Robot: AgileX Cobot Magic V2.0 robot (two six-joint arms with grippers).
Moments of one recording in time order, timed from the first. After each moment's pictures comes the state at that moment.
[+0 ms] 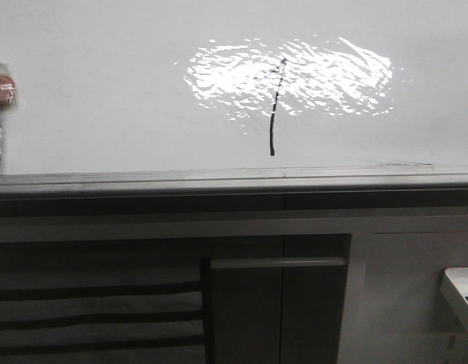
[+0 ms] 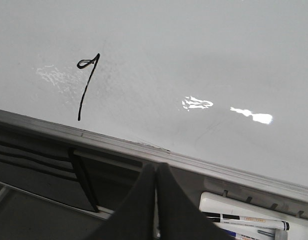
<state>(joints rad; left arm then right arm) -0.09 -0.01 -0.01 -0.04 0.13 0.02 0.47 0.45 -0.66 -0.28 0.68 0.27</state>
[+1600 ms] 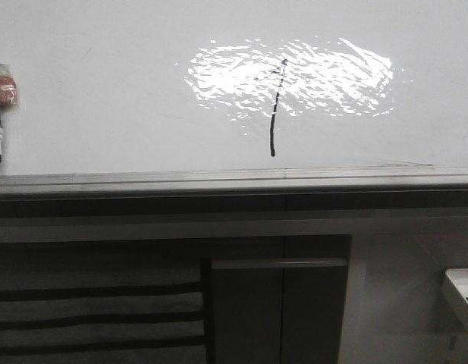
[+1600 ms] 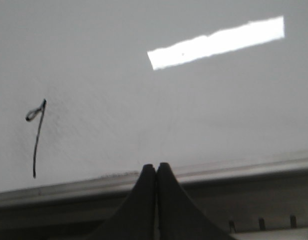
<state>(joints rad) -0.09 -0.01 -0.01 -0.04 0.09 0.02 0.09 -0.01 0.01 -0.06 0.03 0.27</state>
